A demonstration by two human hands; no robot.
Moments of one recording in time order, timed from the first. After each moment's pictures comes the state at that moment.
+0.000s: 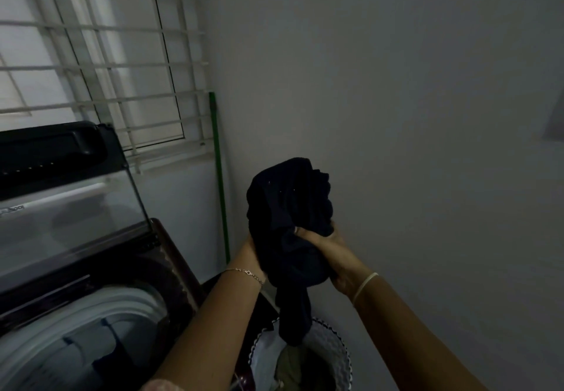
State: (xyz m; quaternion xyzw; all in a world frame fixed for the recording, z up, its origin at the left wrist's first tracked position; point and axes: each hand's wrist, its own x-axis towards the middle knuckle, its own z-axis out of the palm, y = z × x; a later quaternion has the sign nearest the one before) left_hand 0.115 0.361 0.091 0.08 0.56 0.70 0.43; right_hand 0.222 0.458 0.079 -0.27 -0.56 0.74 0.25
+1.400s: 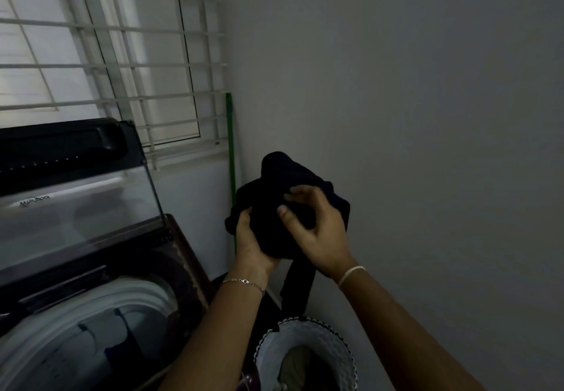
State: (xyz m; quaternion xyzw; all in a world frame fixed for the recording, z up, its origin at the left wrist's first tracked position) left_hand 0.098 0.360 0.095 -0.01 0.27 0.83 0.48; right_hand 0.197 0.431 0.118 -0.11 -0.82 0.36 0.44
